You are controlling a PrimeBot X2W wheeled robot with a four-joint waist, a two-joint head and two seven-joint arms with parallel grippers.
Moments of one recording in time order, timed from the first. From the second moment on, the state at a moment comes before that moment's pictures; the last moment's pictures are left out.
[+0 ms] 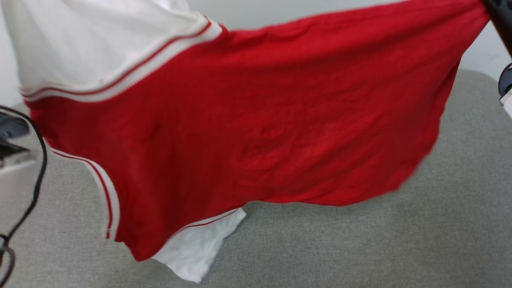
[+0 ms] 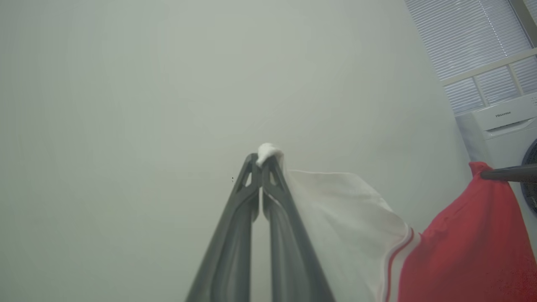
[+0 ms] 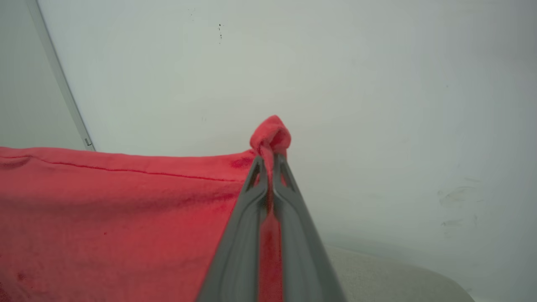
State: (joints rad) left arm -0.48 0.80 -0.07 -0.61 -0.67 0.15 0.01; right arm -0.67 -0.33 -0.04 -0.23 0.59 0.13 0.67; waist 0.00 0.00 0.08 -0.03
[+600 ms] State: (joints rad) left arm -1.12 0.82 -0.11 -0.29 -0.73 0.05 0.09; right arm -1.01 -0.29 -0.07 -0.17 0.46 0.13 0.58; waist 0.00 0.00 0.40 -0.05
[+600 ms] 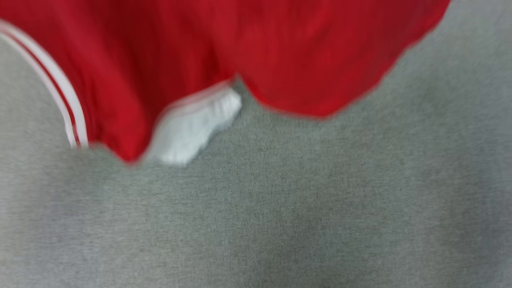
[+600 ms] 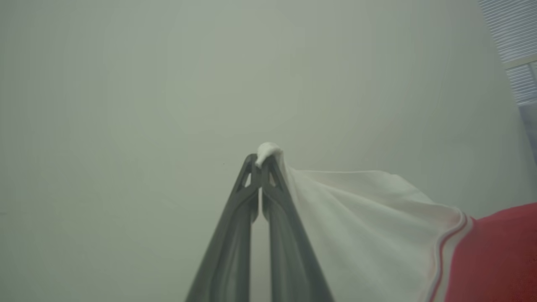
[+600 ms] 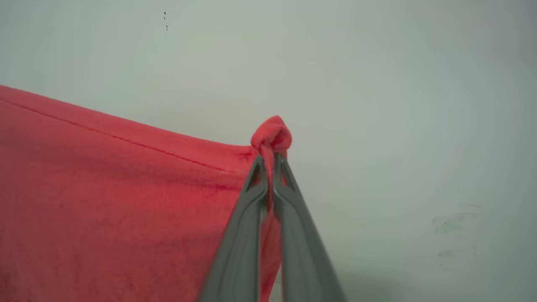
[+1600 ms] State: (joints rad) left arm -1.36 0.51 -0.37 0.43 -0.57 -0.09 -0.26; right arm -1.32 -0.15 -0.12 0.59 0.17 0.13 0.01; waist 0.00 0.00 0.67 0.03
